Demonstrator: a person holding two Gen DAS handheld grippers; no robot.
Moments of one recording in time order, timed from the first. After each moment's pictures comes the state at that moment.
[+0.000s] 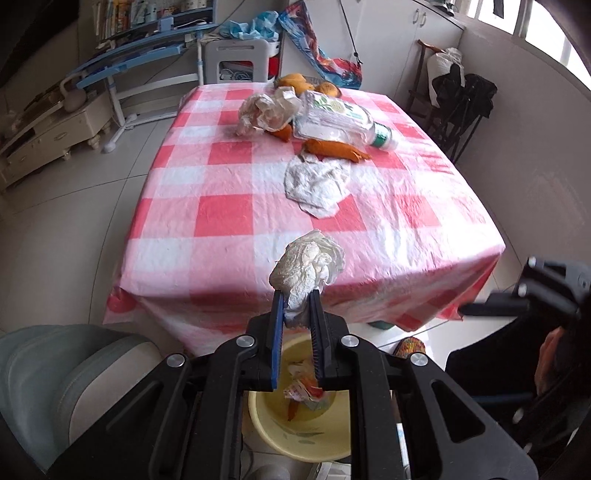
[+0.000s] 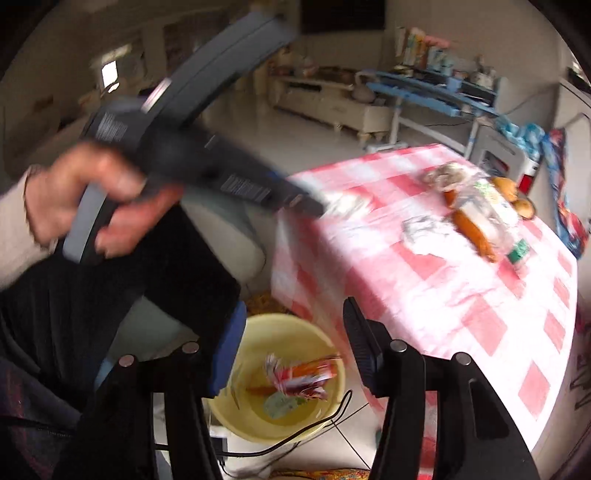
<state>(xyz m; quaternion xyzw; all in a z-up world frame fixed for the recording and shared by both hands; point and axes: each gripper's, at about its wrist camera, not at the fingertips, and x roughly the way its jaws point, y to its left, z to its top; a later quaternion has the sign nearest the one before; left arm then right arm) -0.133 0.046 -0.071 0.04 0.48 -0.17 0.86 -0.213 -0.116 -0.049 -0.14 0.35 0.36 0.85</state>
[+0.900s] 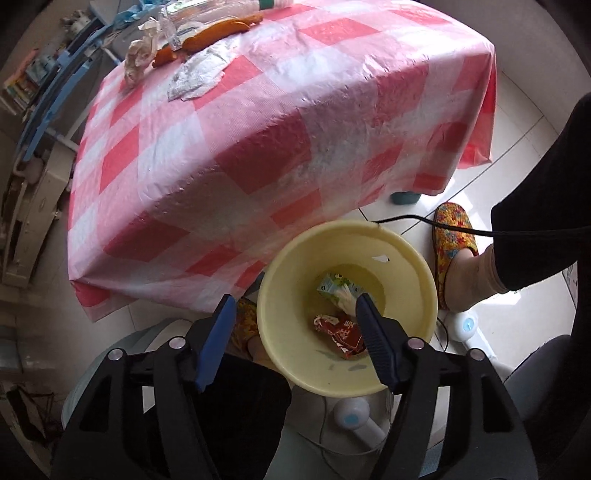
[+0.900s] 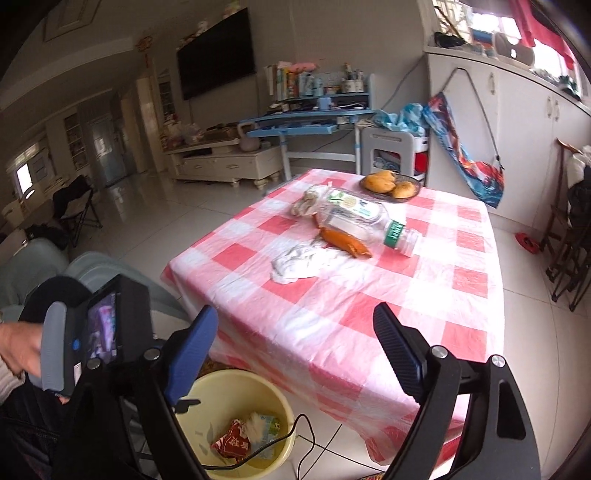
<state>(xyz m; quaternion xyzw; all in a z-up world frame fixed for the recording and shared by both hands) -0.170 -0.025 -0.142 0.27 0.55 -0.19 0.76 -0.184 -0.188 -0.025 0.00 0.31 0.20 0.93</state>
